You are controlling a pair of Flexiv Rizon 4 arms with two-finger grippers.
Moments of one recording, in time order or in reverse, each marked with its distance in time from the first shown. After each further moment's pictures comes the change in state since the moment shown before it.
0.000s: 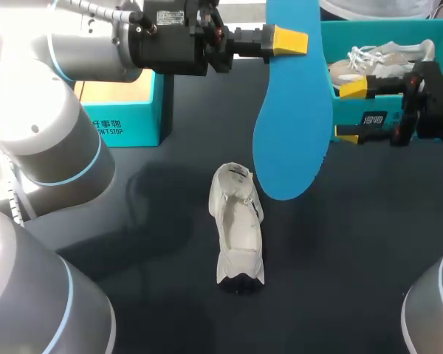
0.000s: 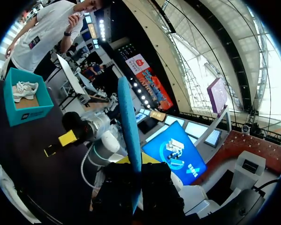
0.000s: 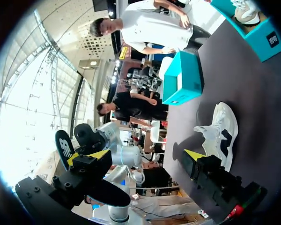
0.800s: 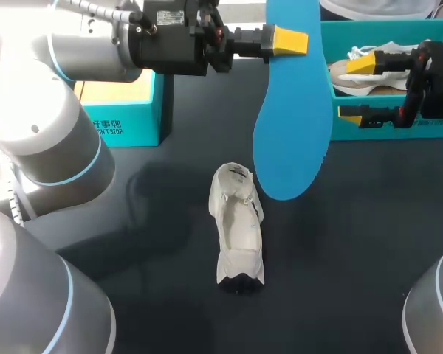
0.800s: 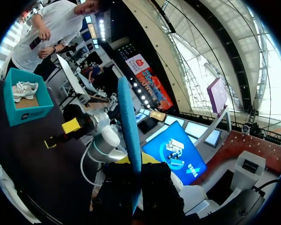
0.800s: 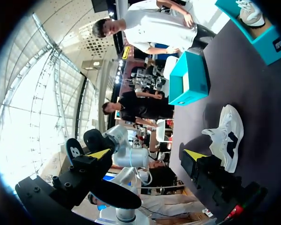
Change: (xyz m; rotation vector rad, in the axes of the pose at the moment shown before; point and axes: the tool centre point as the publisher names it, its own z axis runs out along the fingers) left arm 0.000 0.000 0.000 0.000 -0.001 0.006; right arm 0.018 0.014 -0.001 0.018 0.032 0.005
